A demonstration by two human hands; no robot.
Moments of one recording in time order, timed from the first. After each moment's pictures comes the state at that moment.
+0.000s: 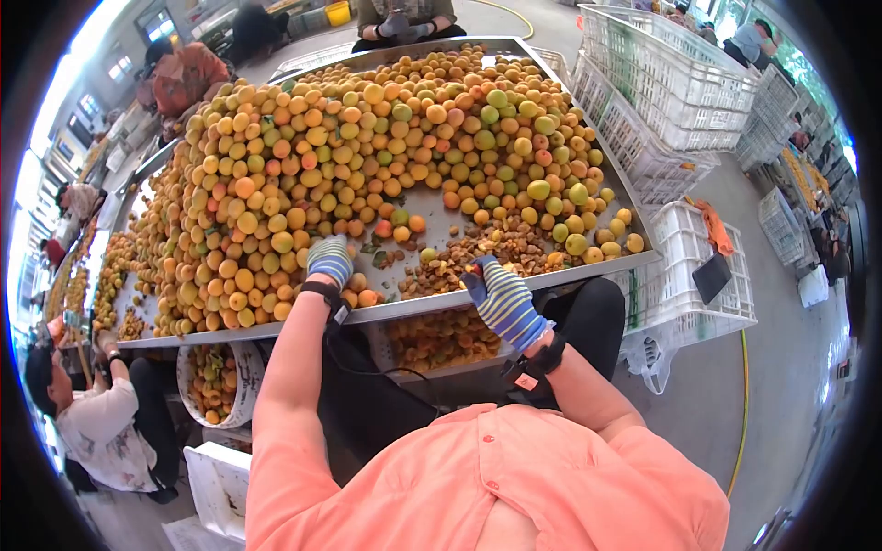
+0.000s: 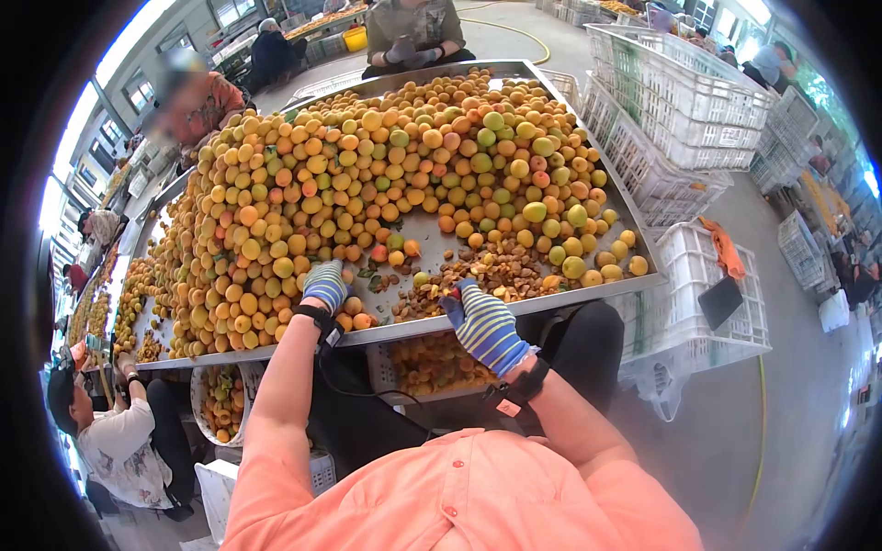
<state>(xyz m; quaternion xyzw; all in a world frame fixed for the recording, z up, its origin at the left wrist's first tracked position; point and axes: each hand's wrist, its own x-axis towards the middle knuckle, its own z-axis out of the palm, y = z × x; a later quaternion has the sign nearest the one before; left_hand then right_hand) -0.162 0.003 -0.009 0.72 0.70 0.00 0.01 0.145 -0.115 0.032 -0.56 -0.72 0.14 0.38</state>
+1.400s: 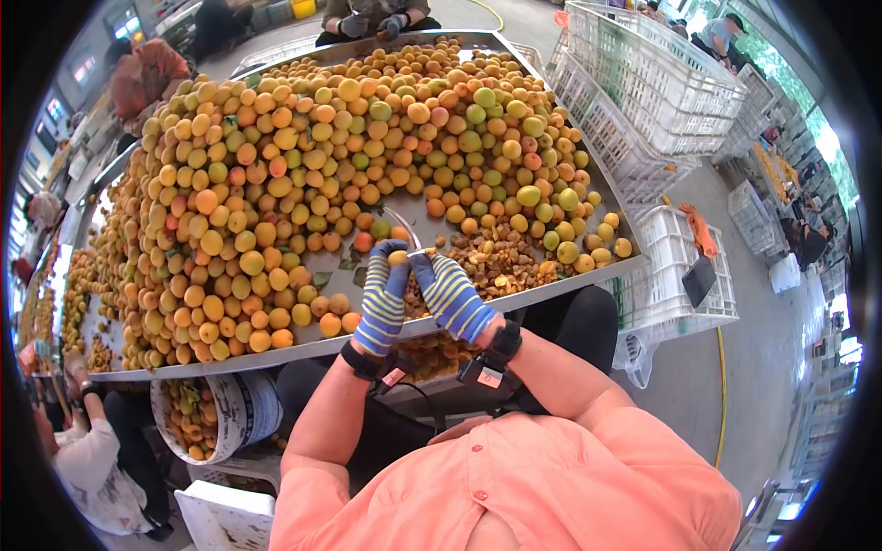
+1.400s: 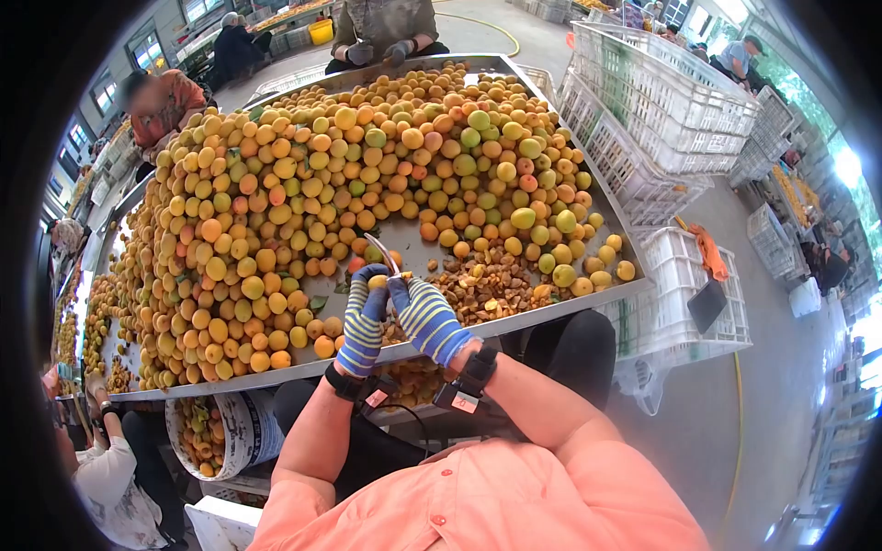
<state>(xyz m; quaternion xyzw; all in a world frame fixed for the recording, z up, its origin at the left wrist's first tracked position) -0.043 -0.051 0.015 0.46 0.41 0.56 0.56 0.076 -0.056 0.023 -0.53 -0.69 0.26 0.42</state>
